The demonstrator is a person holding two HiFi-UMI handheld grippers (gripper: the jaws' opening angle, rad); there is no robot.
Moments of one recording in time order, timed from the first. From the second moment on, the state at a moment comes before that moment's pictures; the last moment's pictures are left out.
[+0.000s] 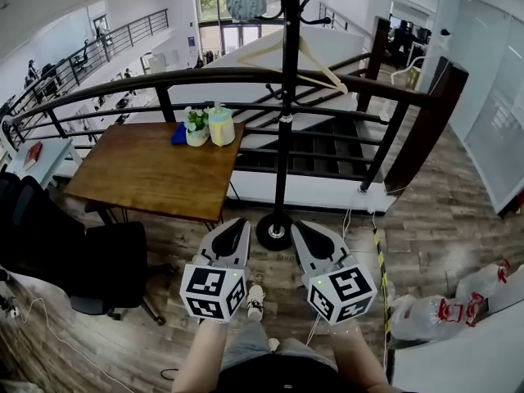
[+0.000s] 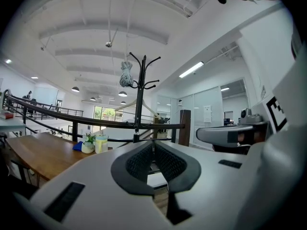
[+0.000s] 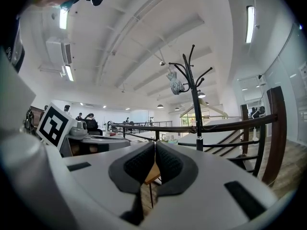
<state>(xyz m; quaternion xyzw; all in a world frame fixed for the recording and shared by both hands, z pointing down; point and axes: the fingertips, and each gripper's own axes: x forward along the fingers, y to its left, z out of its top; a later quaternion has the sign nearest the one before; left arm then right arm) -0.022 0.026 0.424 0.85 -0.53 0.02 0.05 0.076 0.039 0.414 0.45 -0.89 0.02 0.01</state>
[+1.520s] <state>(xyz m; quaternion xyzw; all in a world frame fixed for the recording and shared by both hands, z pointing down) -0.066 -0.281 0.308 0.90 -0.44 -0.04 -0.06 0.006 -0.258 0.269 0.49 -0.86 -0.12 -0.07</state>
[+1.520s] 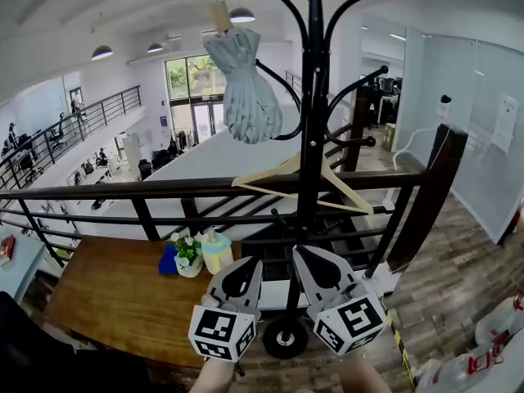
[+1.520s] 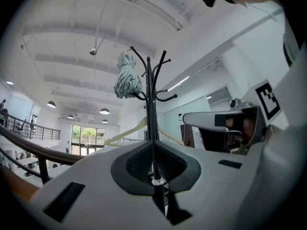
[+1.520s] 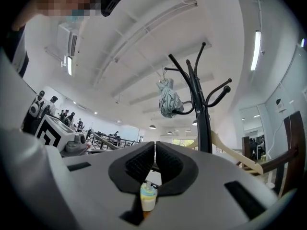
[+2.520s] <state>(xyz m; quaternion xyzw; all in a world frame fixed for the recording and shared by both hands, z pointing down) -0.070 -0.336 0.160 0.87 -0.45 -0.12 -0.16 0.013 -0.313 0.142 0.43 -0.87 -0.20 -0.17</state>
